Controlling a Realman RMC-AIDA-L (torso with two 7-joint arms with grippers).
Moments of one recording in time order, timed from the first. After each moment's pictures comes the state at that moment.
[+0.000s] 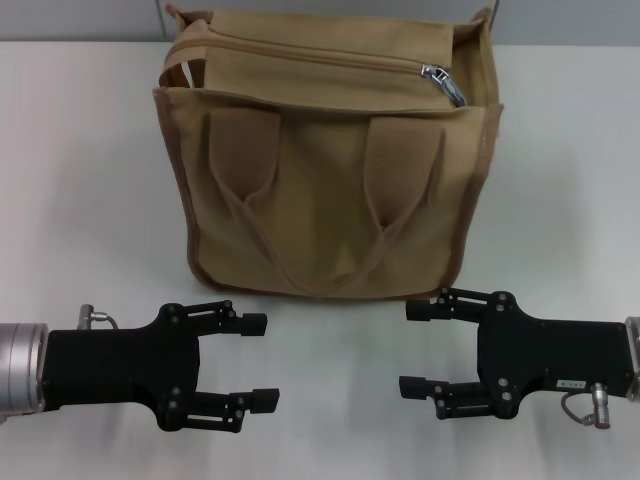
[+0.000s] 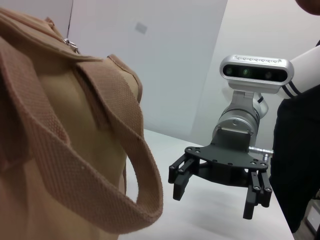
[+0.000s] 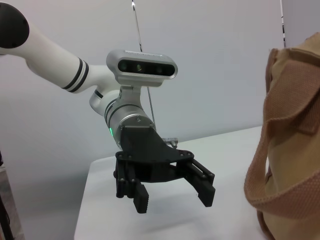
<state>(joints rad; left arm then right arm) -0.40 -2.06 0.72 0.50 2.07 1.80 -1.06 0.46 2.08 -0.82 -0.36 -1.94 -1.67 0.89</state>
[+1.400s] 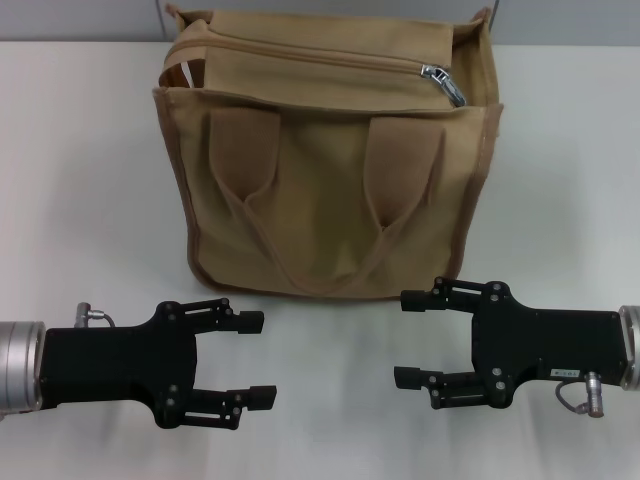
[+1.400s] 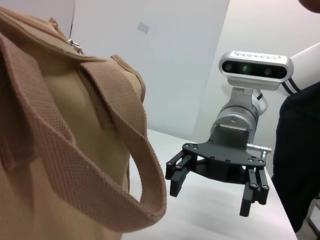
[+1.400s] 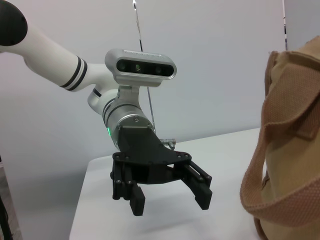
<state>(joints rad) -0.40 -2.05 0.71 0.50 2.07 1.80 -1.06 0.48 2.08 -0.82 -0.36 -1.93 -1.66 0.90</state>
